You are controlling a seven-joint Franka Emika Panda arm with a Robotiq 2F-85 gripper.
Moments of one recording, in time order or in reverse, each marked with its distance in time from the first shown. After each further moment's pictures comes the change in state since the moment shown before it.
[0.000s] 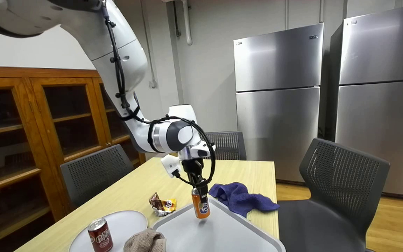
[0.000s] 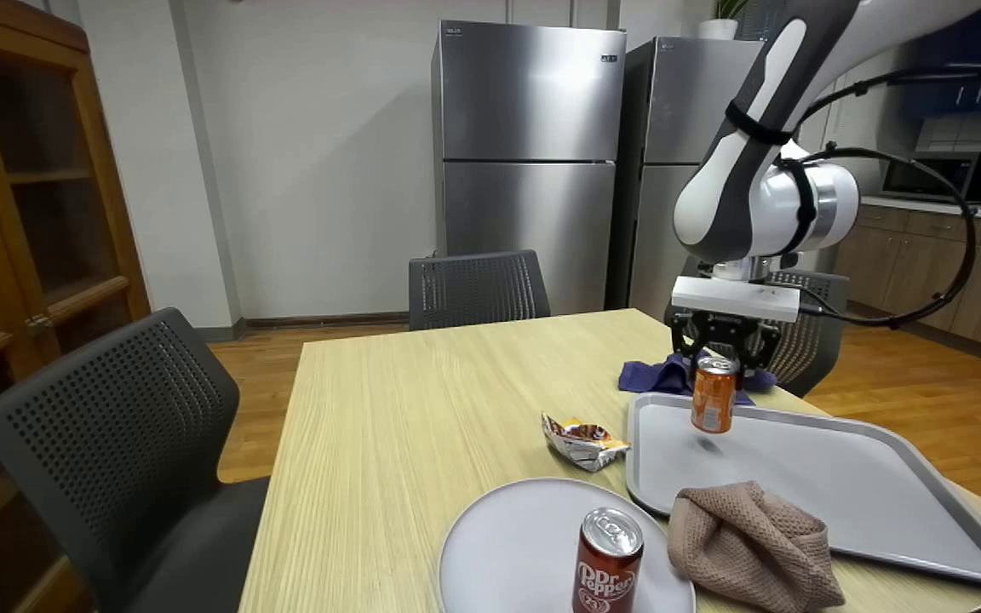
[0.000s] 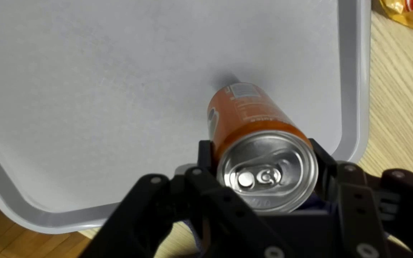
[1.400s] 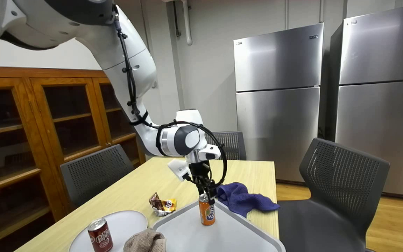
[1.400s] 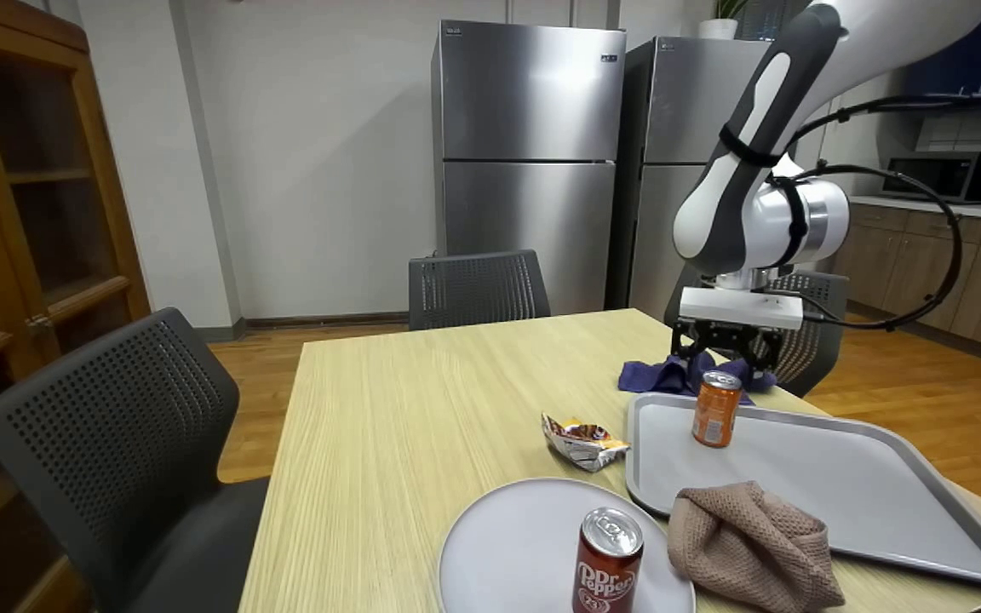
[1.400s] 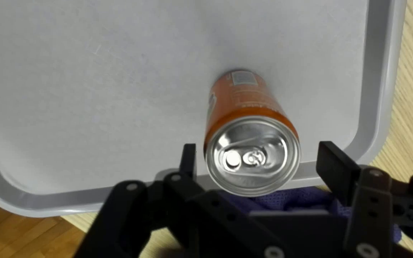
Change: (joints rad) arm -0.033 0.073 0.005 0.070 0.008 0.004 -0.097
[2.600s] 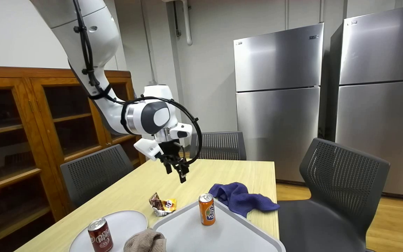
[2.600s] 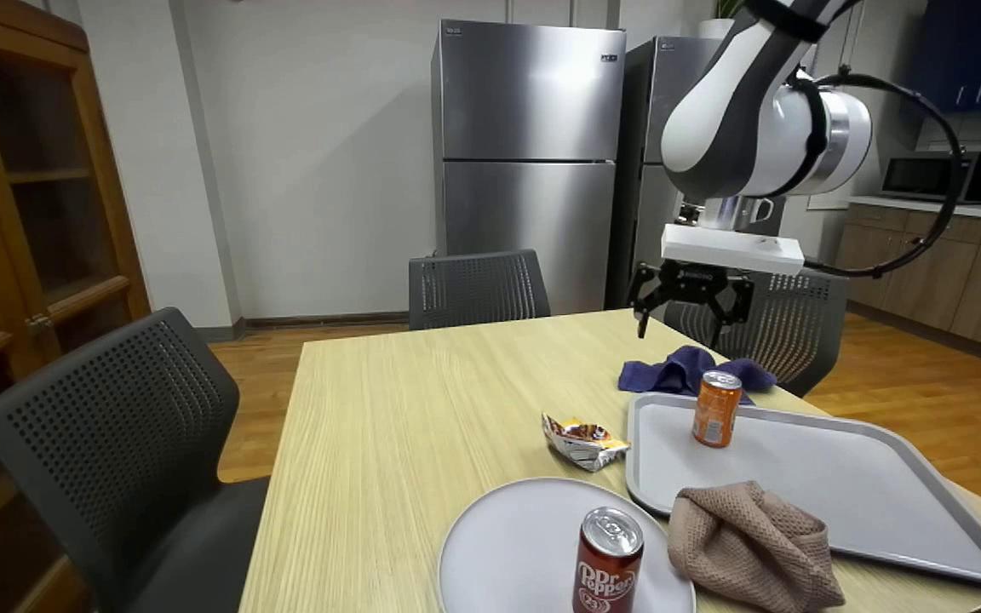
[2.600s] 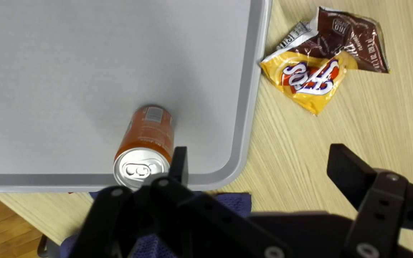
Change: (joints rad) arm 0.011 -0.309 0.145 -0.214 0.000 0.002 -0.111
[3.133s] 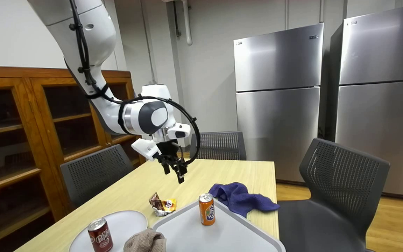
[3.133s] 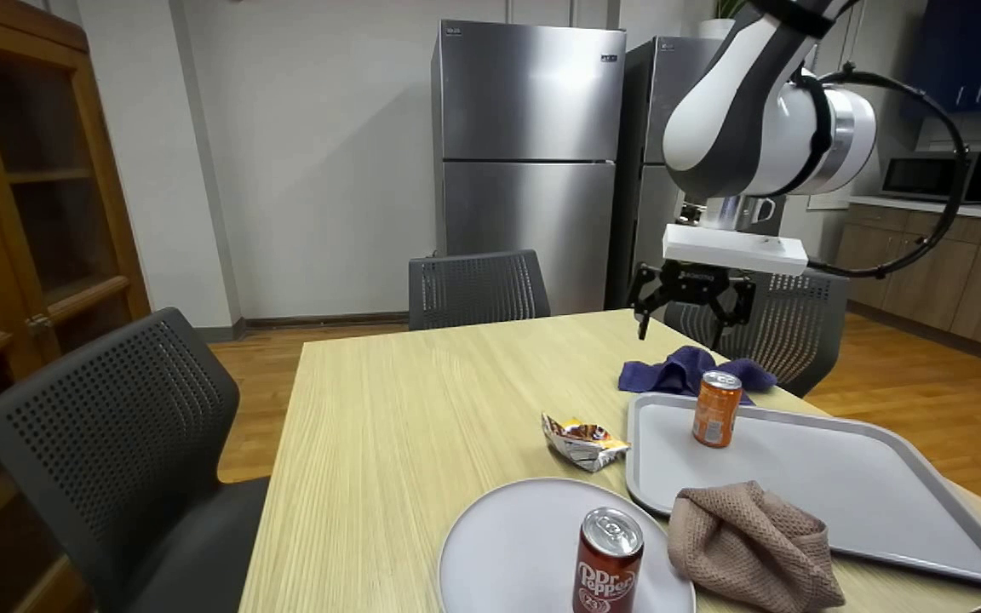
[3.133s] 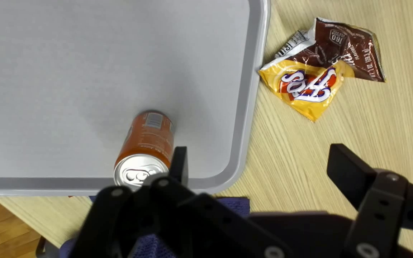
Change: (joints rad) arm 0.003 -0.013 0.002 -0.017 0.000 0.001 -0.002
